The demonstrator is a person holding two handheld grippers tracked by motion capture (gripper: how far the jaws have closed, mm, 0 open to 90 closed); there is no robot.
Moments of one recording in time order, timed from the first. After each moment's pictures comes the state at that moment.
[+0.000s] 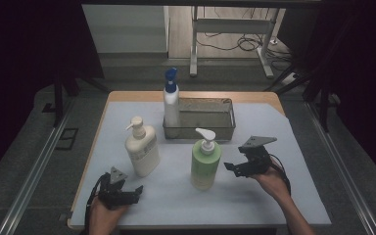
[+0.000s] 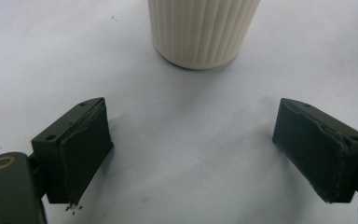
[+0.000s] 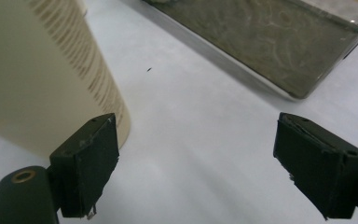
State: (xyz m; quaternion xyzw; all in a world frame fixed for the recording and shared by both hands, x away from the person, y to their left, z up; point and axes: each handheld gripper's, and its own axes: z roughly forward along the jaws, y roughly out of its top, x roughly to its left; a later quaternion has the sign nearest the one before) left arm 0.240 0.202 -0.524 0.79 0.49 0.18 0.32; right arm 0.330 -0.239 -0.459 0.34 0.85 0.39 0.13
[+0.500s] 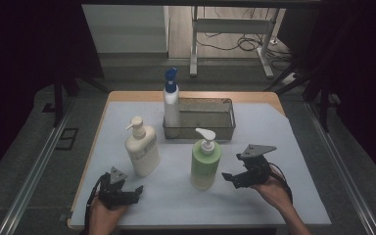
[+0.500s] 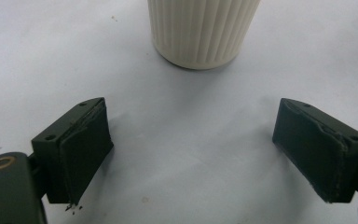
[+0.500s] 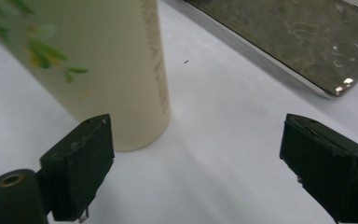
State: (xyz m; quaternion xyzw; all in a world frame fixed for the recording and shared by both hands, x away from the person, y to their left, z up) left arm 0.240 0.202 -0.524 0.79 0.49 0.18 0.32; right arm 0.302 -0.231 -0.455 0.31 0.86 0.39 0.12
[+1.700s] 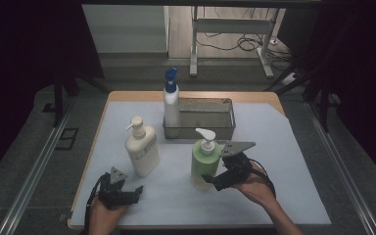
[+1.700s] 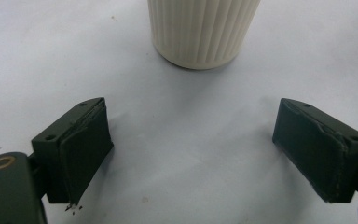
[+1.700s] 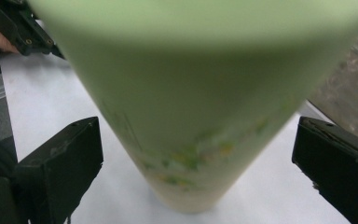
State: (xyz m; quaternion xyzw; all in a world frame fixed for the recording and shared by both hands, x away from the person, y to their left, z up) left arm 0.240 0.202 -0.524 0.79 0.49 0.18 0.32; right arm 0.297 -0.172 -0.429 0.25 0.87 0.41 0.10
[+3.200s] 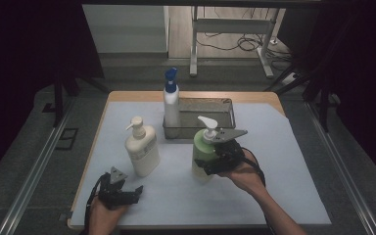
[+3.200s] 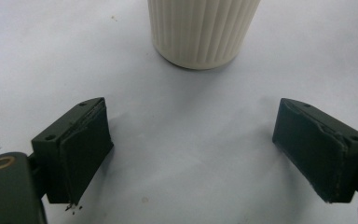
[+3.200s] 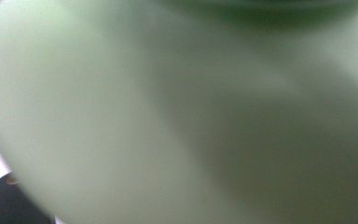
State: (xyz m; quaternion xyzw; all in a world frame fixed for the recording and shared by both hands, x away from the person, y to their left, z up) left arm 0.240 0.202 -0.524 0.79 0.49 0.18 0.32; right arm 0.315 -0.148 -0.405 0.29 0.86 0.41 0.14
